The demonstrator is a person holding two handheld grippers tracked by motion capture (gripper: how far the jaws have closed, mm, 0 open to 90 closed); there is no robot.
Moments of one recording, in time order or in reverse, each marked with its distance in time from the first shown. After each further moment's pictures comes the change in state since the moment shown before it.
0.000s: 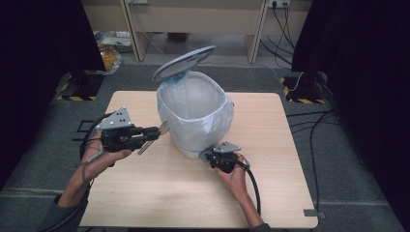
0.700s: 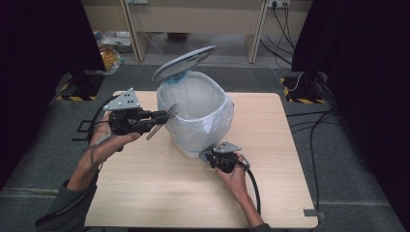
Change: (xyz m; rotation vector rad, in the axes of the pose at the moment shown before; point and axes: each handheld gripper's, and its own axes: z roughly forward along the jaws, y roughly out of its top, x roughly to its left) left arm 0.007 0.043 0.013 -0.037 0.006 0.010; right arm 0.000 0.000 0.000 -0.001 0.001 -0.001
